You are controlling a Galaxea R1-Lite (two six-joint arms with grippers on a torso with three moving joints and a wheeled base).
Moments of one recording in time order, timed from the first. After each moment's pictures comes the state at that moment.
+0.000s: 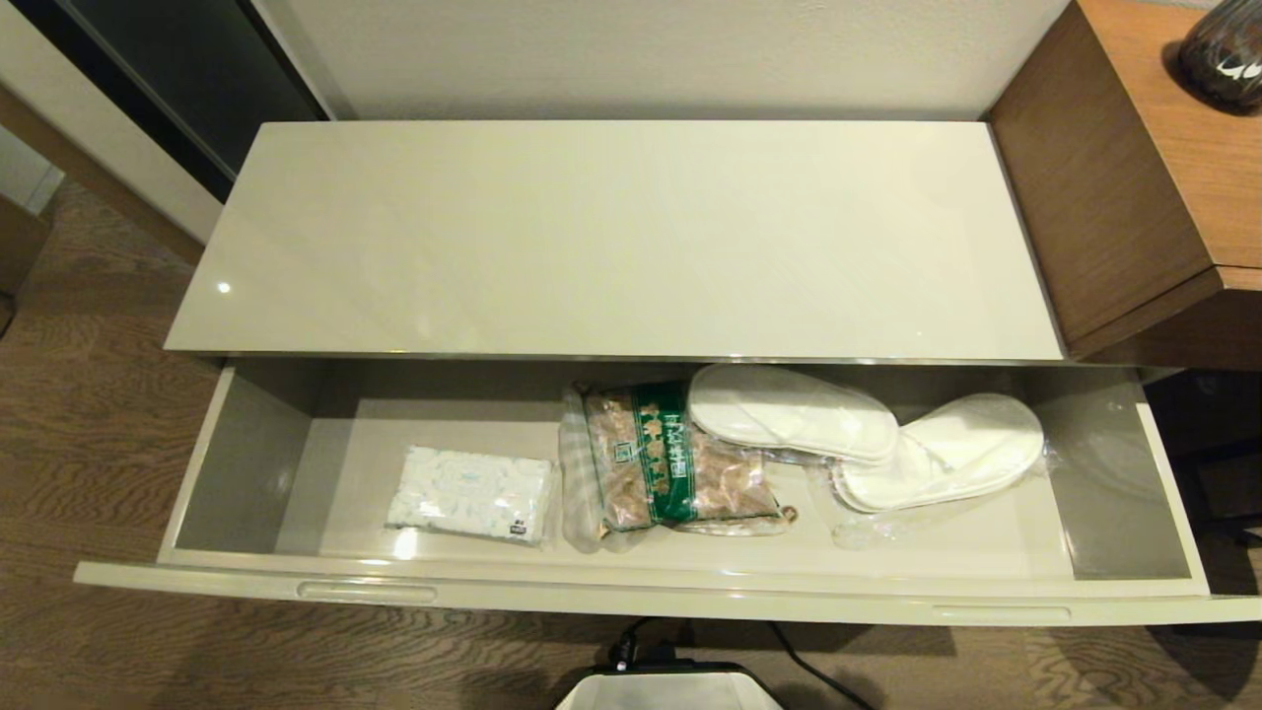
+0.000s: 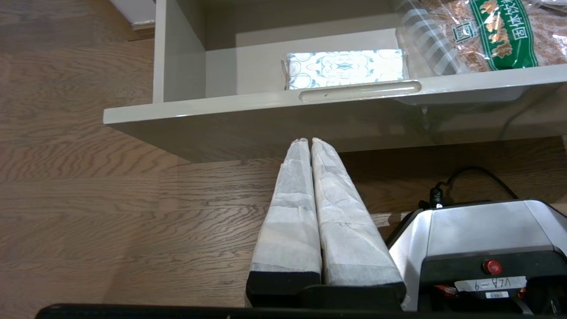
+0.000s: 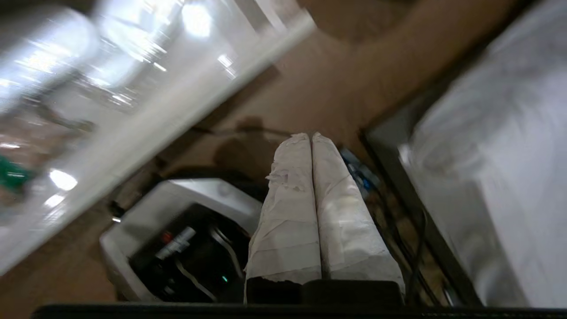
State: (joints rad) left arm 0.00 0.00 0.00 0.01 -0.03 0.15; right arm 0.10 0.75 -1.24 1.25 -0.53 0.67
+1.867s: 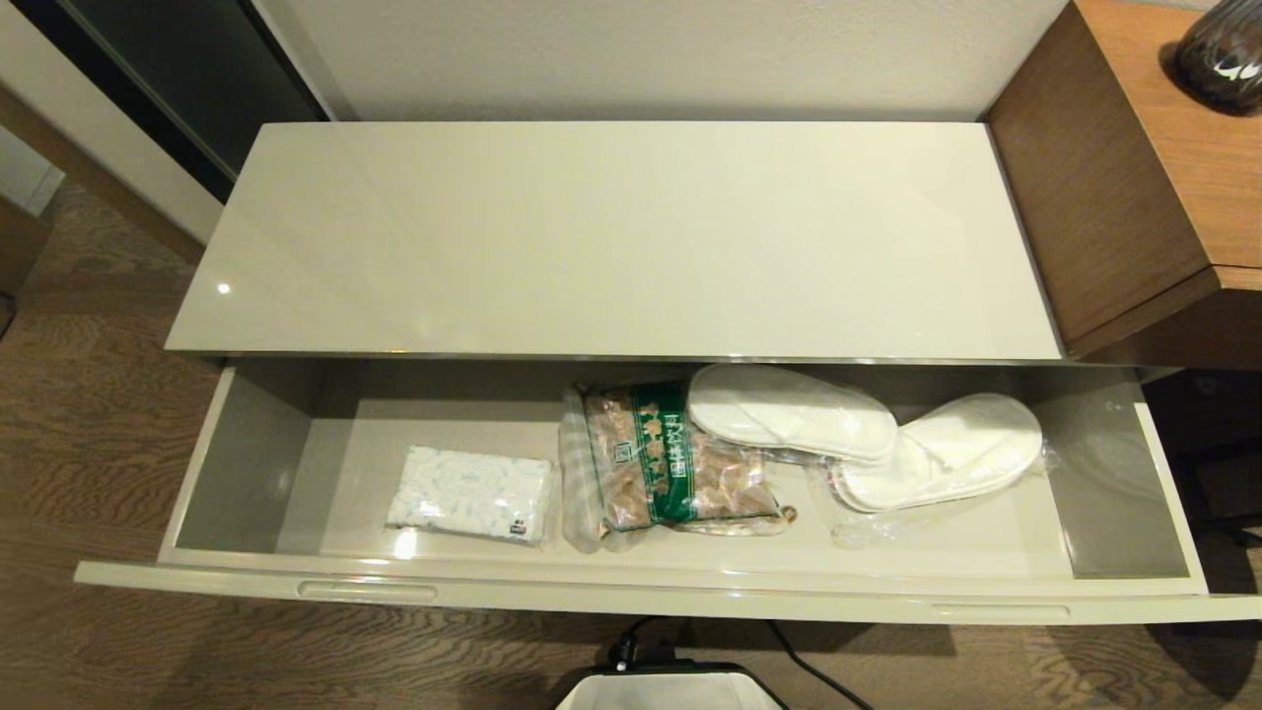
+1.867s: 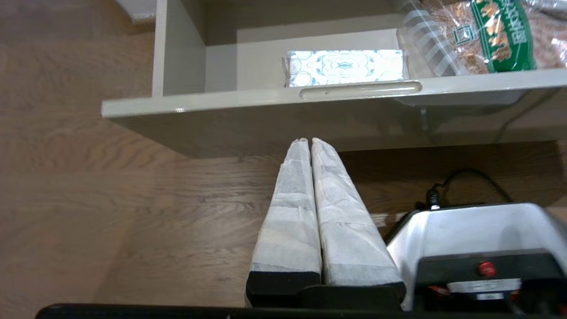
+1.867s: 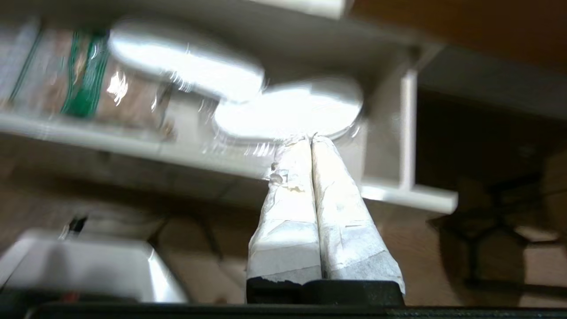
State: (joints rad) left arm 0.00 0.00 0.00 0.01 -0.02 0.12; right arm 0.01 0.00 -0.02 -0.08 0.00 -0.20
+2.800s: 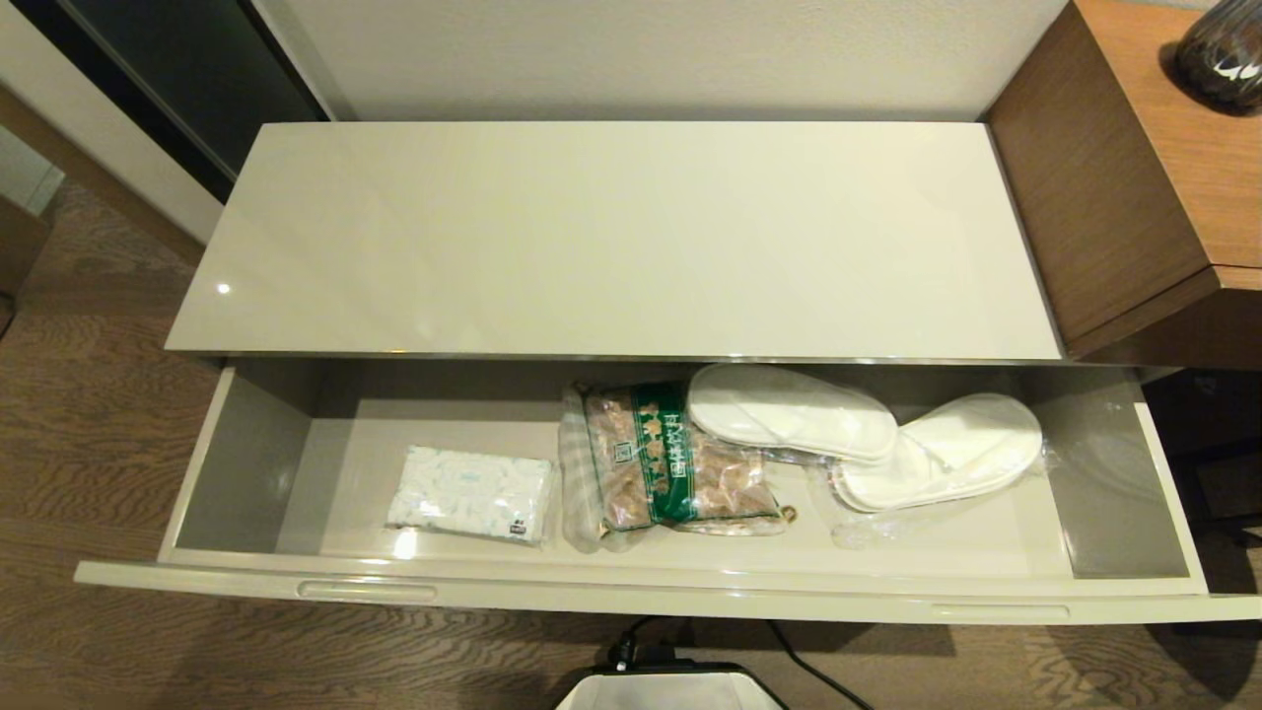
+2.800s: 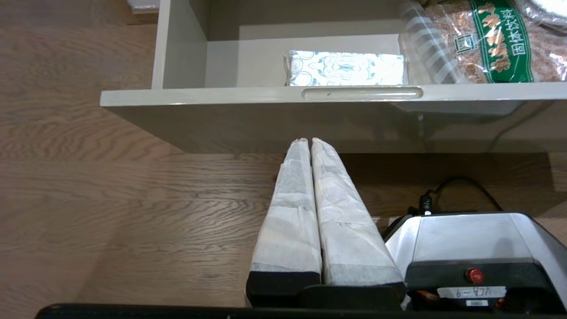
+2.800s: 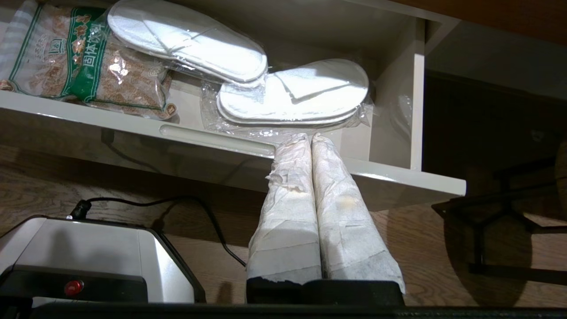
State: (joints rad) left arm 0.00 0.00 0.00 0.01 0.00 0.08; right arm 0.01 0.00 0.00 -0.06 0.00 -0.20
